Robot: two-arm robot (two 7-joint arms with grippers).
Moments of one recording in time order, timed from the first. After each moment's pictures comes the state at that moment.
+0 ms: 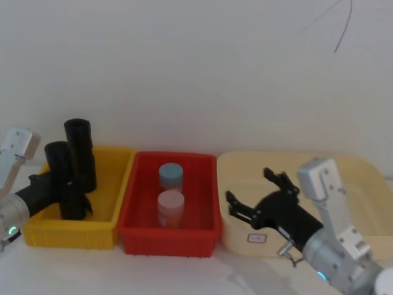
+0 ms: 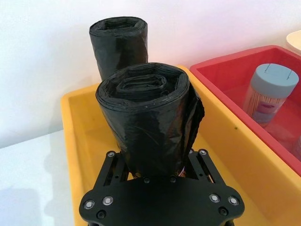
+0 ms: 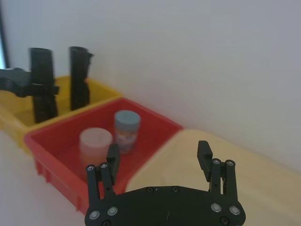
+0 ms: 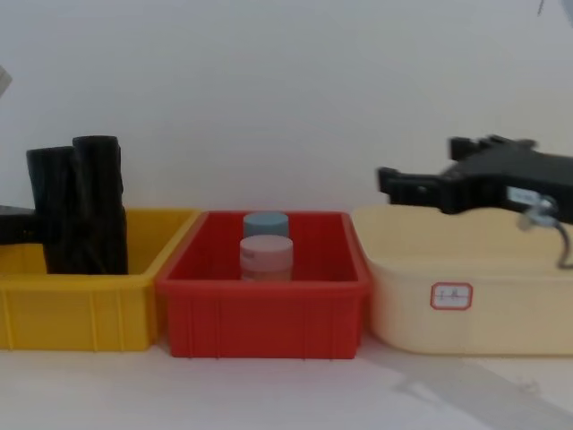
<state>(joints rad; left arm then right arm) -0.53 0.40 0.26 -1.17 -0.35 0.20 -0.39 0.24 0.35 -0.37 -1.67 0.18 0.12 0.25</state>
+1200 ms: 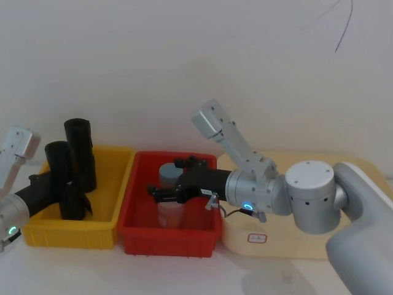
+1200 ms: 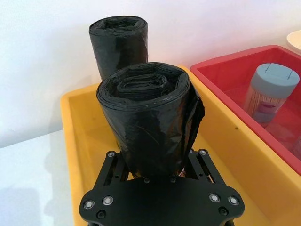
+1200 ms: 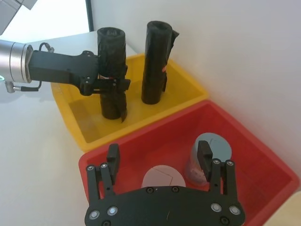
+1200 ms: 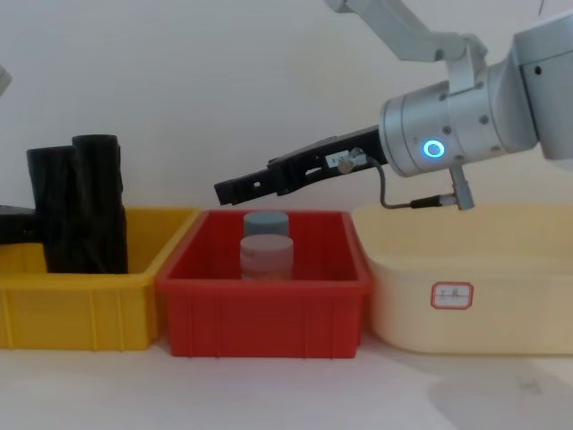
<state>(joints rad) -0.53 0.40 0.26 -1.17 -0.35 0.20 -0.39 0.75 0.17 -0.59 -1.20 0.20 0.39 0.60</state>
